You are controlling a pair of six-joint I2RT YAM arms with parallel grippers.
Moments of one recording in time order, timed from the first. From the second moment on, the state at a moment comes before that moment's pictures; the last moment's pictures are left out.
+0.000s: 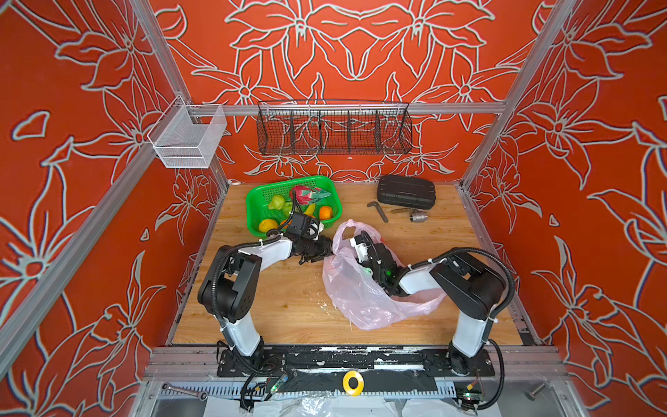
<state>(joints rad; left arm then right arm) -0.30 1.74 1.01 -0.25 0.63 -0.57 0.72 1.85 0.69 0.68 -0.33 0.67</state>
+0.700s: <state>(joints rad) -0.27 1.74 1.01 -0.35 0.52 -0.54 0.73 1.48 0.58 0.49 -0.27 0.62</state>
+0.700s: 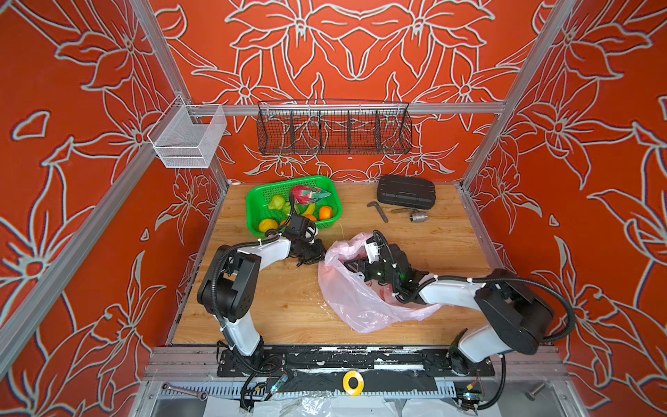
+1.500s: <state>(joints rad) -0.26 1.77 0.98 -0.29 0.63 -0.54 0.75 1.63 0.65 0.46 -0.29 0.67</state>
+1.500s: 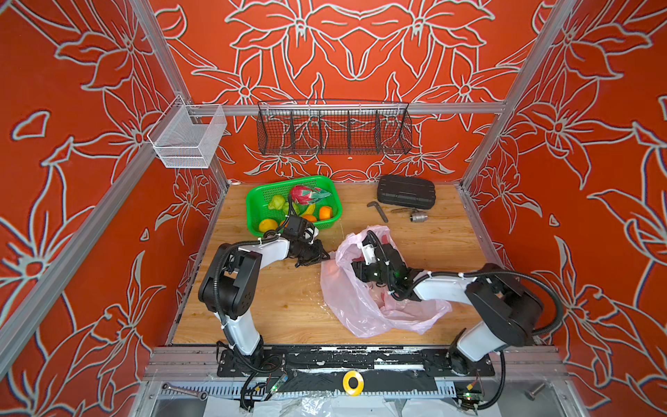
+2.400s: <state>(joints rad) -0.31 1.81 1.00 -0.24 0.65 -0.60 0.84 1.90 0.79 0.55 -0.27 0.56</state>
